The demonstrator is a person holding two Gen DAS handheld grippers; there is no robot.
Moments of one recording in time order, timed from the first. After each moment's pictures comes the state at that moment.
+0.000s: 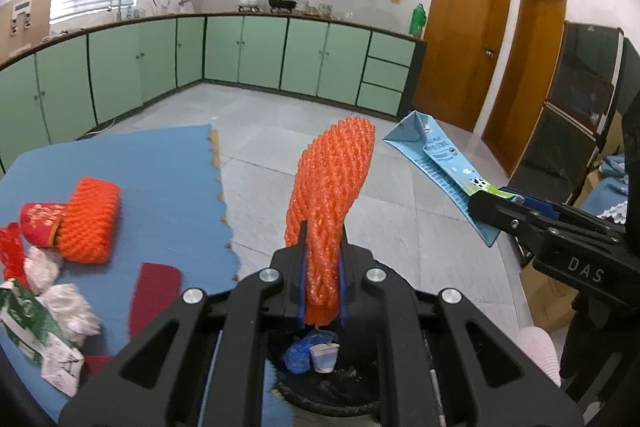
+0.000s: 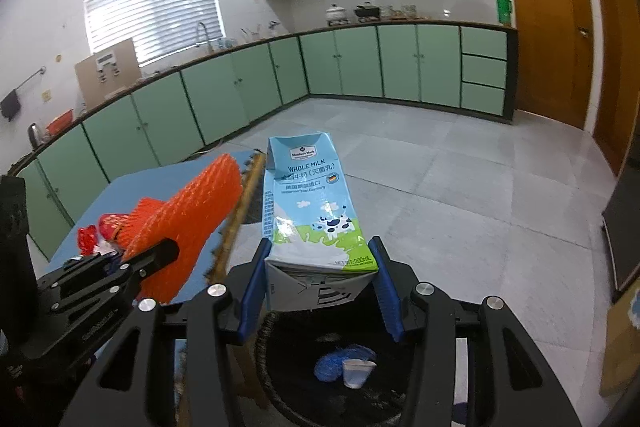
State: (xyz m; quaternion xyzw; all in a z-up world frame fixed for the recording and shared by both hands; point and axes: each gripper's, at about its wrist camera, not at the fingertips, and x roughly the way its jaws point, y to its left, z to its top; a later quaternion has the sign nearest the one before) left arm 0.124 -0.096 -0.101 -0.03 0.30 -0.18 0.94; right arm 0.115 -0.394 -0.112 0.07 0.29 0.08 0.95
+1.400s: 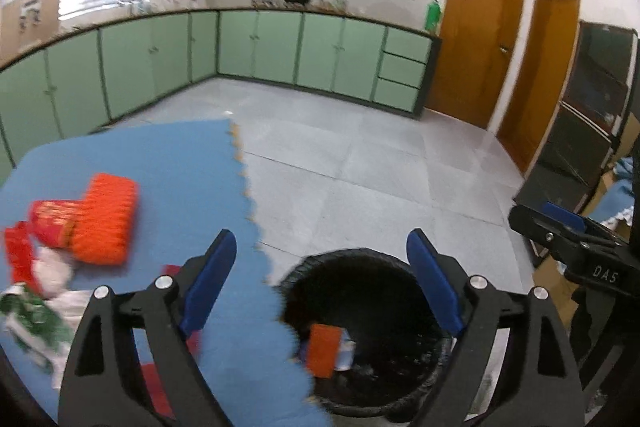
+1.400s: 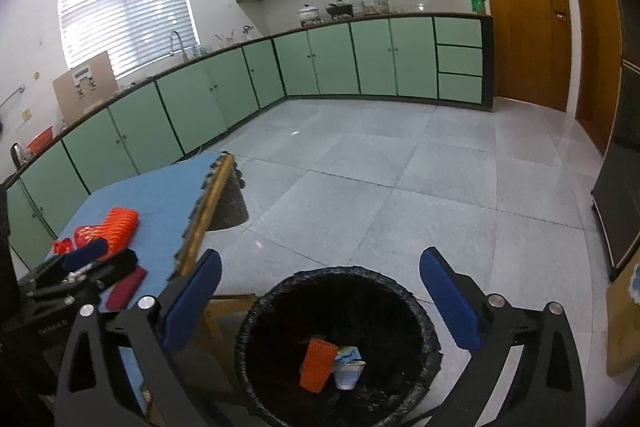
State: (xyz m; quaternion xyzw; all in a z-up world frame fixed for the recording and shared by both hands) left arm 0.133 -0.069 -0.096 -0.03 0.30 -0.14 0.94; right arm 0.120 -0.400 -0.125 0.09 0.29 0.05 0.95
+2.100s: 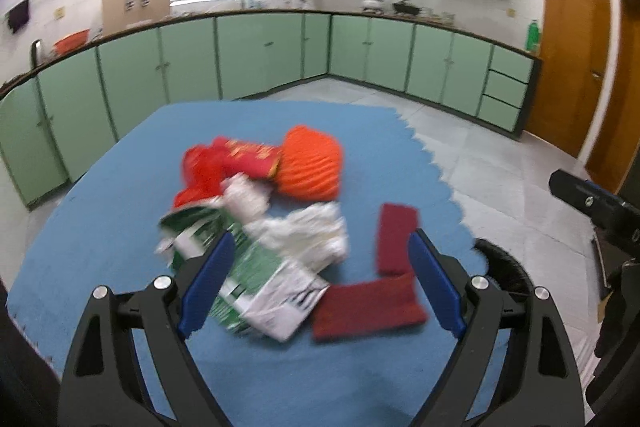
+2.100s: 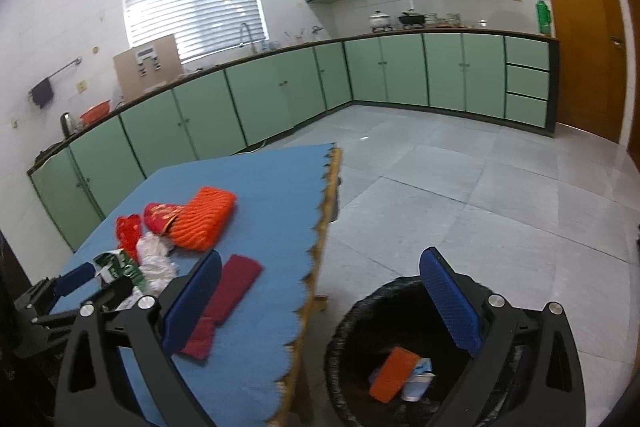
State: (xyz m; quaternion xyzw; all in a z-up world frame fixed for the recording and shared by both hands) left arm 0.067 0.067 -0.111 -0.04 0.31 0.05 0.95; right arm 0.110 -0.266 -0.133 0.06 0.27 0.16 0.95
